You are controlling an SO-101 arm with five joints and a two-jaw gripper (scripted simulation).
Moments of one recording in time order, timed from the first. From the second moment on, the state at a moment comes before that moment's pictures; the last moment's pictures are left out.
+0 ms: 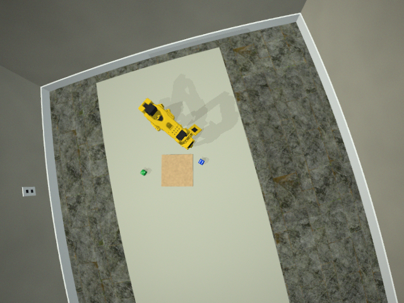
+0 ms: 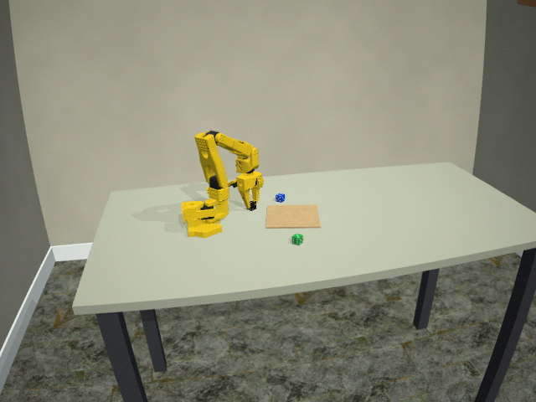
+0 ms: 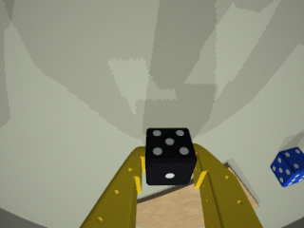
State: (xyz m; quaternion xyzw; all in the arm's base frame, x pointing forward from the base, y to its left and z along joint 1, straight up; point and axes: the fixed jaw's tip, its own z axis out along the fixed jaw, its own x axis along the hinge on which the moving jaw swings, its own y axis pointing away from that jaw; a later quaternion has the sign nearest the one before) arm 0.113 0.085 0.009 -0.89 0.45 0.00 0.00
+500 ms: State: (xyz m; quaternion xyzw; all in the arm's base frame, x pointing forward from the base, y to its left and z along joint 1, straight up) arm 0.113 0.085 0.009 -0.89 0.45 0.00 0.00
